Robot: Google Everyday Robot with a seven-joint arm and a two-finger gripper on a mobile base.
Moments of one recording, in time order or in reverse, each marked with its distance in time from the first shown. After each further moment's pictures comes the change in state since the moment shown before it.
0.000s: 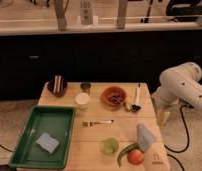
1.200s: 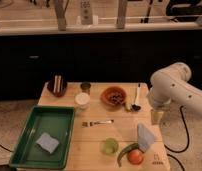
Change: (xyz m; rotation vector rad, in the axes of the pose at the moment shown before) arm -0.047 -0.004 0.011 0.004 0.032 -0.072
